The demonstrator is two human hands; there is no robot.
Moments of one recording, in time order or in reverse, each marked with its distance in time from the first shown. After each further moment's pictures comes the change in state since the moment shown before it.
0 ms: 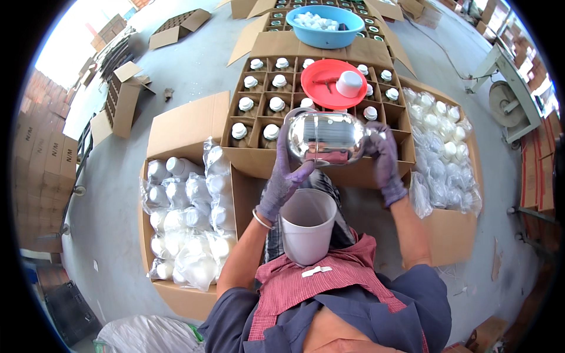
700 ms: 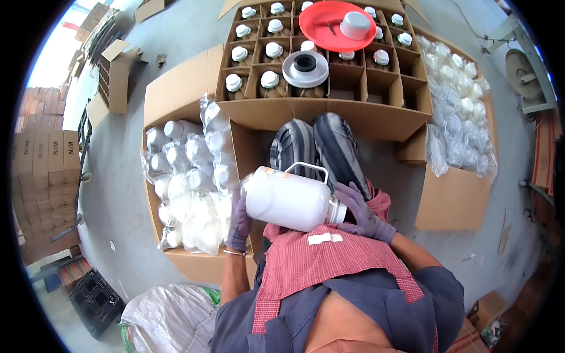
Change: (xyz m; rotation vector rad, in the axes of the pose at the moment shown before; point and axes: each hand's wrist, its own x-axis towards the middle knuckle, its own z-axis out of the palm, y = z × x) left_hand -0.197 -0.011 -0.080 -0.083 0.415 -0.561; right_hand -0.208 0.090 -0.012 -0.884 -0.679 -0.161
